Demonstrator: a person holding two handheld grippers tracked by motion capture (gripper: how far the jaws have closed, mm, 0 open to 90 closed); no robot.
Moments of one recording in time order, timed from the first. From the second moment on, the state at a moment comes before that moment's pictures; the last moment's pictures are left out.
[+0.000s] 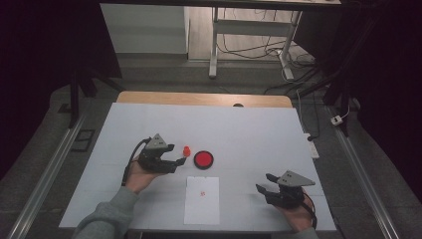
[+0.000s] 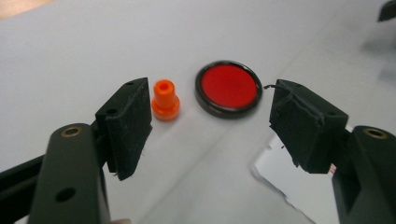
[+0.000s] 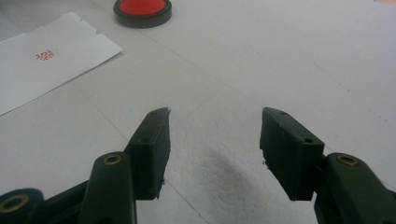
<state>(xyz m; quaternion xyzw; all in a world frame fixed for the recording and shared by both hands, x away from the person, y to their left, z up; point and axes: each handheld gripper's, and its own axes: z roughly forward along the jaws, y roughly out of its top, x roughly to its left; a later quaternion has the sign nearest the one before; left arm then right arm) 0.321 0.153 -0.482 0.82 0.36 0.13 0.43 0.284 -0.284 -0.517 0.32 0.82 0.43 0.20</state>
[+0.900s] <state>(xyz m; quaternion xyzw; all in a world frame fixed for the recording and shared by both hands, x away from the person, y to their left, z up) 0.243 0.213 -0.510 0.81 0.38 0.13 0.43 0.286 -0.295 -0.514 0.30 0.82 0.44 0.21</state>
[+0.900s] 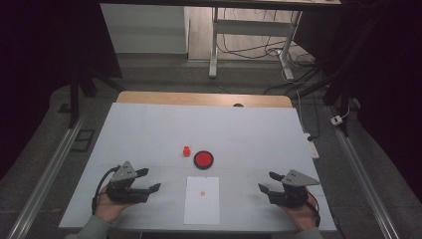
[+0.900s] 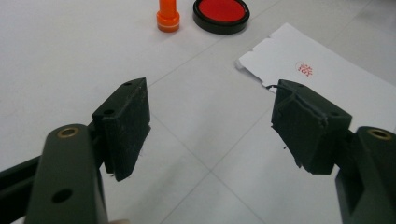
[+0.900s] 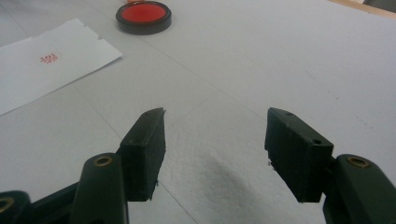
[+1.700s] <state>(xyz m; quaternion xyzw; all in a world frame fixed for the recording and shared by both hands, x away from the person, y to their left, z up) 0.246 0.212 -0.513 0.81 0.36 0.14 0.43 0.286 -0.299 -0.517 0.29 0.82 0.43 0.22</state>
